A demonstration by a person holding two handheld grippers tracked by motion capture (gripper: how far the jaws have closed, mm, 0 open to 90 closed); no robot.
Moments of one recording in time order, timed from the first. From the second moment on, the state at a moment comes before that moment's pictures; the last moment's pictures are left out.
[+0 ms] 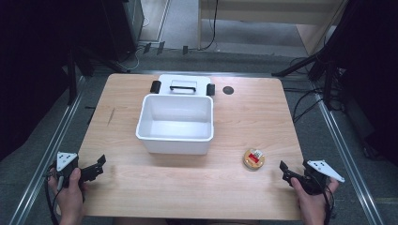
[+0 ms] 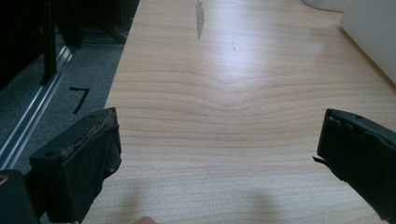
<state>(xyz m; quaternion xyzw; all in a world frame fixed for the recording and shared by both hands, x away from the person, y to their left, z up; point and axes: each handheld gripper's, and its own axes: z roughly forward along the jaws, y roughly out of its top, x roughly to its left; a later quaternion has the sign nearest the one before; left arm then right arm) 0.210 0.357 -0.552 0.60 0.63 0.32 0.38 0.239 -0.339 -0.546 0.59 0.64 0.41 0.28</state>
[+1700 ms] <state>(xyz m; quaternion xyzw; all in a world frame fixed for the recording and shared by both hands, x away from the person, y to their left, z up) 0.212 0.363 -0.553 0.59 0.65 0.29 0.39 0.315 -0.233 -0.491 0.42 0.90 0.01 0.06</state>
